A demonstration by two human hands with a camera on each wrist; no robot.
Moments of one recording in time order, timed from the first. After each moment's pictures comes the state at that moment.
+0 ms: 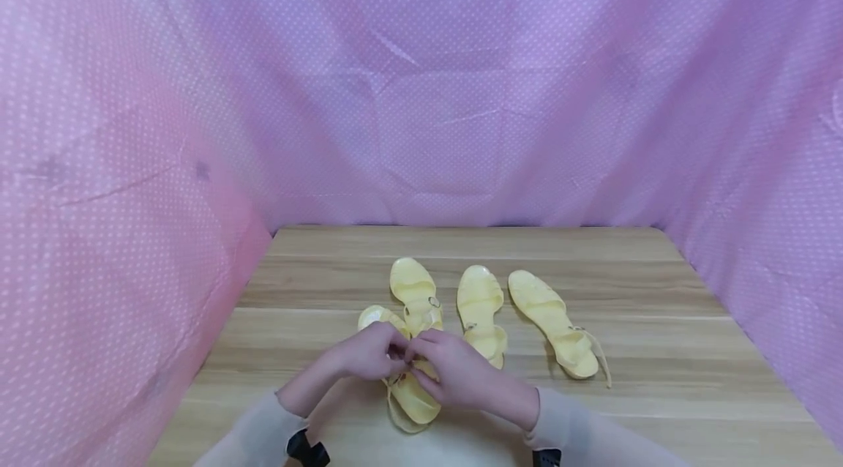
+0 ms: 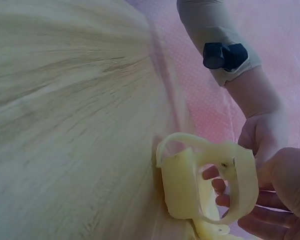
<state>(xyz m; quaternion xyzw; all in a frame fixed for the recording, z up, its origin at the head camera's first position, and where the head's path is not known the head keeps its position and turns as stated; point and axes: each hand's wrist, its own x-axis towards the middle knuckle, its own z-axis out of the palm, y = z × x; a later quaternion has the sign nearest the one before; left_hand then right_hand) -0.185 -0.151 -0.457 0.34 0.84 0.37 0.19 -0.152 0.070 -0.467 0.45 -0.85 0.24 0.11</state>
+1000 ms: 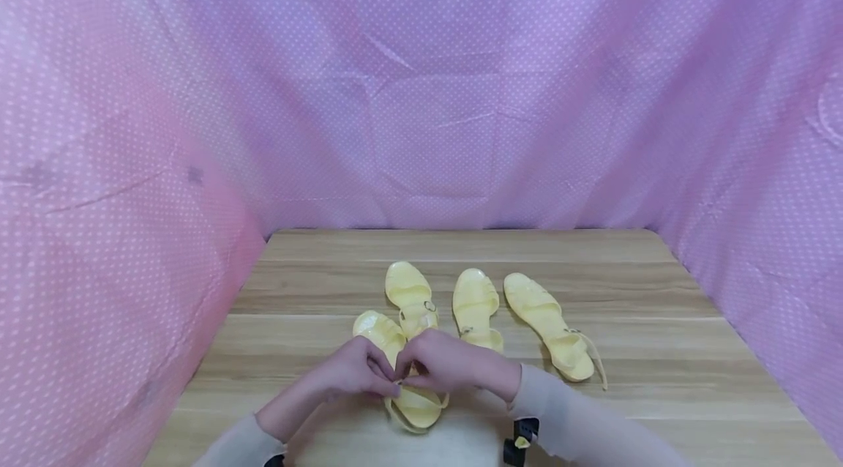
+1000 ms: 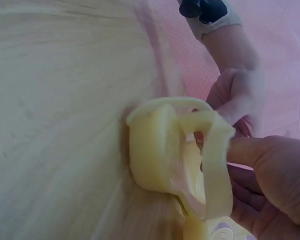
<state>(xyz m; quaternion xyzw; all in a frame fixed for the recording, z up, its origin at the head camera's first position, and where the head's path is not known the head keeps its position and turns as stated) -0.162 -0.165 -0.475 0.12 0.78 0.54 0.28 -0.190 0.061 -0.465 0.51 -0.82 0.23 -0.10</state>
